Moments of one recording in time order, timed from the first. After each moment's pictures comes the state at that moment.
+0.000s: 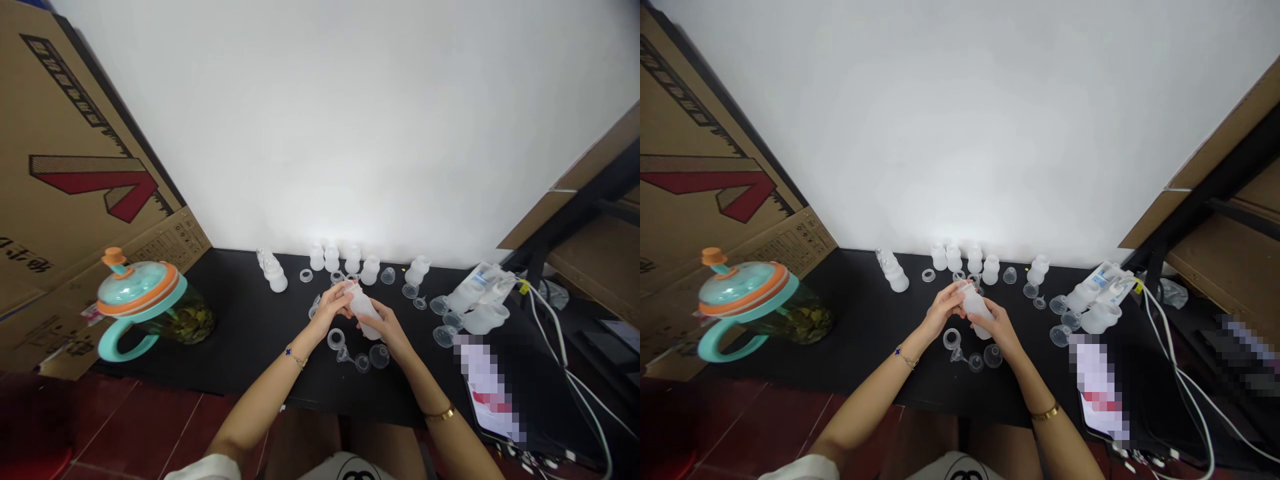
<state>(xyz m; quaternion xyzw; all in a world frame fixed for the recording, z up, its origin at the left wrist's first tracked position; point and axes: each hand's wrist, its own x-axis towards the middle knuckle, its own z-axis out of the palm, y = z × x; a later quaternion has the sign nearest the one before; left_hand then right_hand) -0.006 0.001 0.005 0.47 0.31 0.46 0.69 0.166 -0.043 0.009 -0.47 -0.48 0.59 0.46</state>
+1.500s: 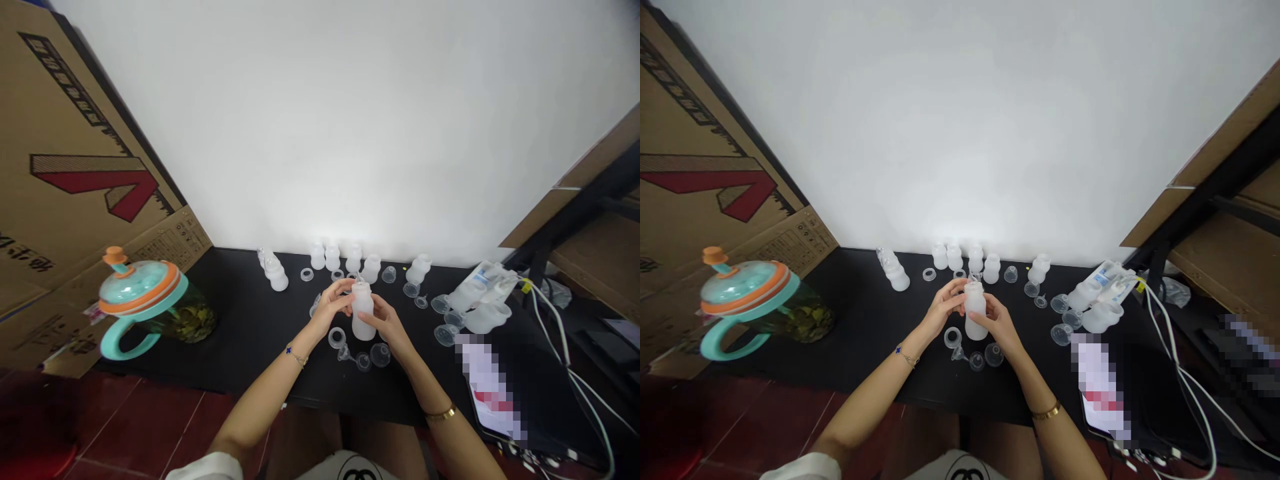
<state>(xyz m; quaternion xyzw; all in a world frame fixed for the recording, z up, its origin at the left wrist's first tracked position) -0.007 0.001 0.005 0.47 0.30 0.48 0.67 0.166 -0.040 0.002 -0.41 -0.49 0.58 0.50</state>
